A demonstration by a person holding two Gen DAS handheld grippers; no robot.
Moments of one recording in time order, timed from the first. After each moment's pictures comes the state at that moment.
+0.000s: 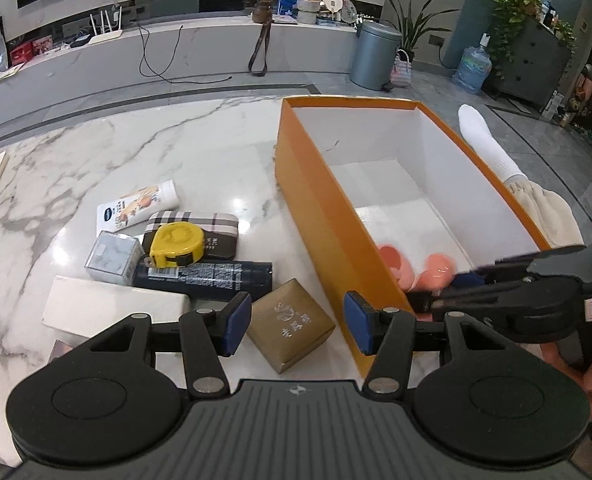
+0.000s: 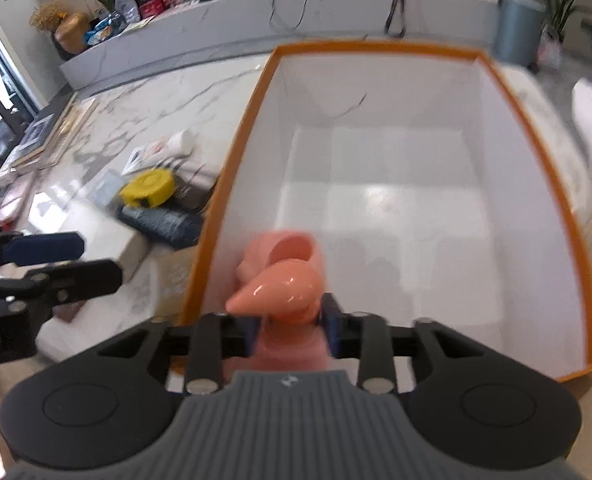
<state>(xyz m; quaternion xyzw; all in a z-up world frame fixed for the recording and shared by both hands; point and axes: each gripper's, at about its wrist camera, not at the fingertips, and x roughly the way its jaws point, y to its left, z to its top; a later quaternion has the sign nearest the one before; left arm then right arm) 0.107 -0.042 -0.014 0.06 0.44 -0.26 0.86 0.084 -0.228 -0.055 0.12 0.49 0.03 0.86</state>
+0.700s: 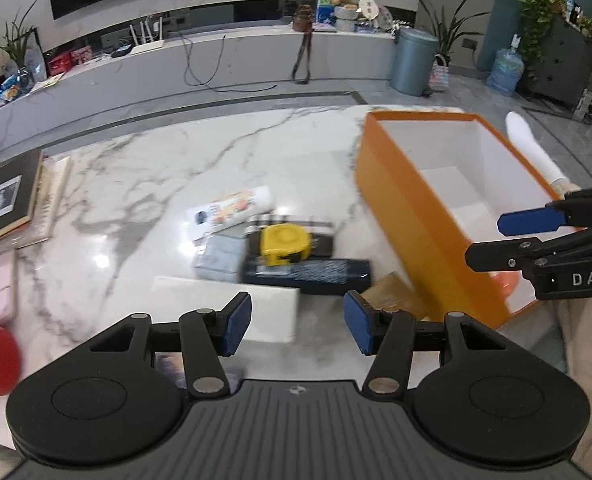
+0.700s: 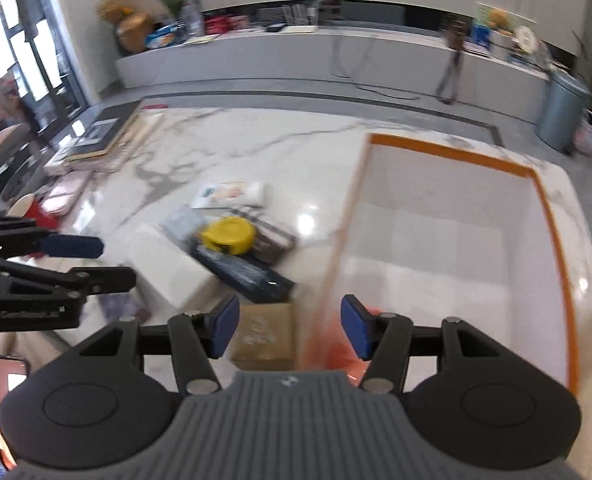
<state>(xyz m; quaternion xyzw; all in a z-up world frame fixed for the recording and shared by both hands) 0.118 0.034 0.006 0.09 0.43 -0.21 0.87 0.089 -0.172 0.012 0.03 0.43 0.10 0.90</state>
